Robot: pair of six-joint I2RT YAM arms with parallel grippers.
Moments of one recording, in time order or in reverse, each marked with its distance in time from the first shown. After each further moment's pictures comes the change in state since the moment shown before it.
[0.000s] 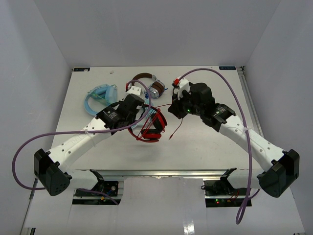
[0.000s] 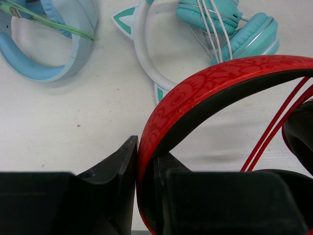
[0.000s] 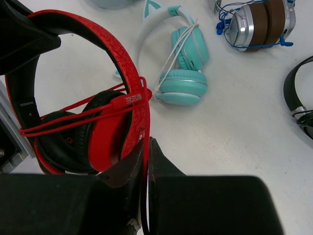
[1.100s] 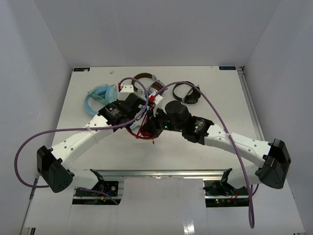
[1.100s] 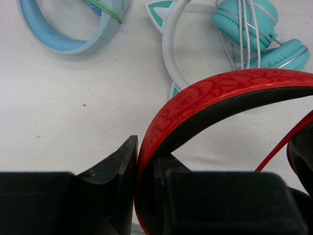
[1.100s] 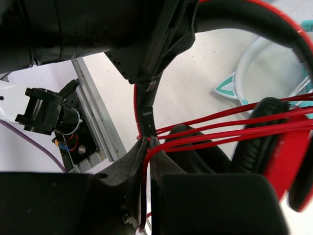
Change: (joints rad) left arm 0.002 0.047 0.058 -0.127 -0.124 -0.244; right arm 0.343 0.074 -0.050 0.240 0.038 0.213
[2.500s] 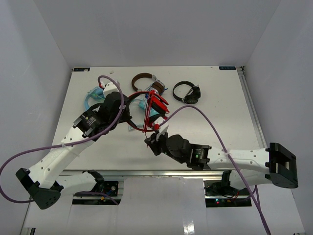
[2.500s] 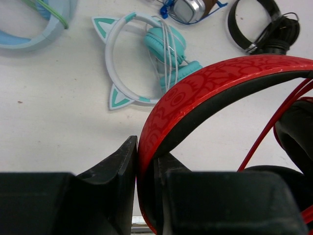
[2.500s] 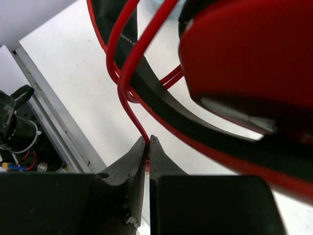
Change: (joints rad) left arm 0.021 -0.222 0.020 0.047 0.199 -0.153; right arm 0.308 -0.094 -0.352 0.341 0.568 -0.002
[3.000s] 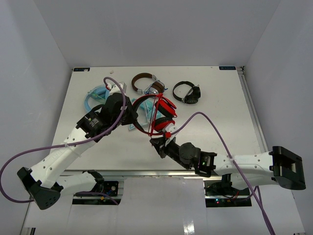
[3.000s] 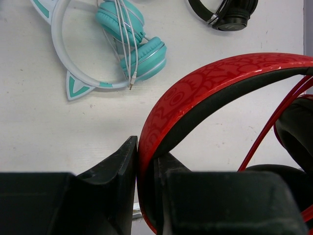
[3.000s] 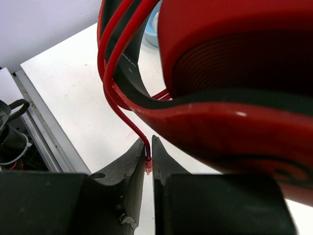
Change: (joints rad) left arm 0.000 -0.011 -0.067 0.113 0.198 -0.002; right arm 0.041 -0.109 -0.228 0.318 0.095 -0.116
